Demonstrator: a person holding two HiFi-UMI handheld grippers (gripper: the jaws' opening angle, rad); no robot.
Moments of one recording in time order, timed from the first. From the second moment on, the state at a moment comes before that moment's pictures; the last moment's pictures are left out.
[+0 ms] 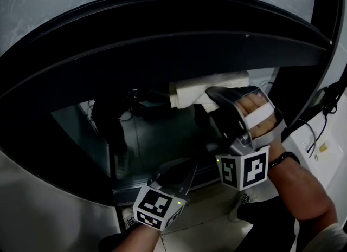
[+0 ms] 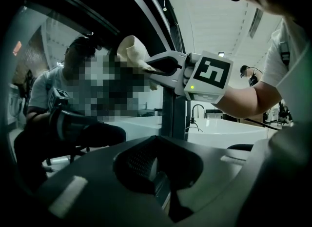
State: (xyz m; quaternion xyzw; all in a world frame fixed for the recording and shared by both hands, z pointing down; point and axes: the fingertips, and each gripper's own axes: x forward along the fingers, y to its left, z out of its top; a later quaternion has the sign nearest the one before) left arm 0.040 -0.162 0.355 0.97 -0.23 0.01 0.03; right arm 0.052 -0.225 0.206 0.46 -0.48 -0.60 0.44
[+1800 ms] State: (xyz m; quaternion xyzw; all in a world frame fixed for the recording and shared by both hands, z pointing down) left arm 0.036 -0.176 0.389 0.97 -0.23 0.02 0.10; right arm 0.056 -0.249 0.292 0.46 -0.52 -0.57 0.44
